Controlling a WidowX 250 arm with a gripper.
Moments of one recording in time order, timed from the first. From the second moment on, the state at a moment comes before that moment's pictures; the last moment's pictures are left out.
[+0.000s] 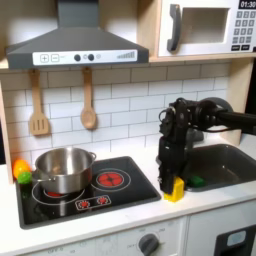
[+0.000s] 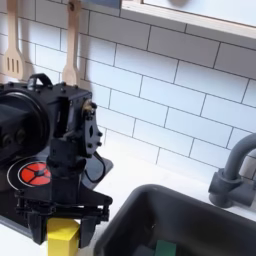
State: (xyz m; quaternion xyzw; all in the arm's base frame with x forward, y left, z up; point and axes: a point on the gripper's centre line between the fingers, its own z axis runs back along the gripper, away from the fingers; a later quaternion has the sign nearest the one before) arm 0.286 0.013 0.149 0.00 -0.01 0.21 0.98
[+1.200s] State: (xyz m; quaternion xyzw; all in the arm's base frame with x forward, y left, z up) arm 0.296 0.006 0.188 -0.03 -0.05 0.19 0.98
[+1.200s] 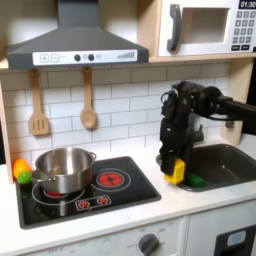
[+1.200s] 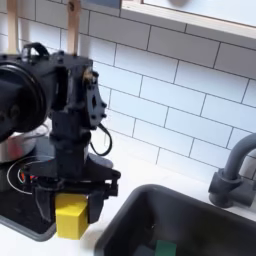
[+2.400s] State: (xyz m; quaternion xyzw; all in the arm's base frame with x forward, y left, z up) arm 0.286 -0.050 0.229 -0.06 -0.05 0.13 0.99
